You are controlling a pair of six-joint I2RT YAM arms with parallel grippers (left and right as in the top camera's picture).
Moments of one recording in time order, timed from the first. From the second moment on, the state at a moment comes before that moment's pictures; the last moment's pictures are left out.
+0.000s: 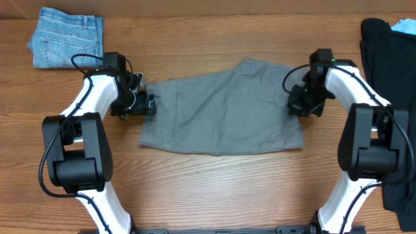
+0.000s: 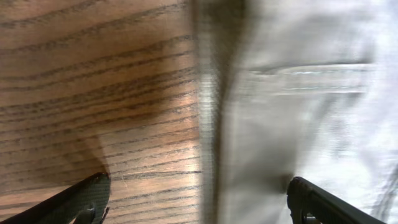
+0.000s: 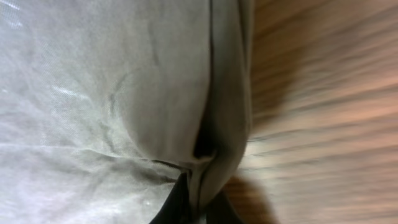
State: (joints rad) left arm 0.06 2.04 1.38 -0.82 0.17 0.08; right arm -0.07 2.08 1.47 -1.00 -0.19 0.35
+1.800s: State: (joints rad) left arm 0.14 2.10 1.51 -1.07 0.13 -0.05; right arm 0.73 1.91 1.56 -0.61 -0.31 0.62
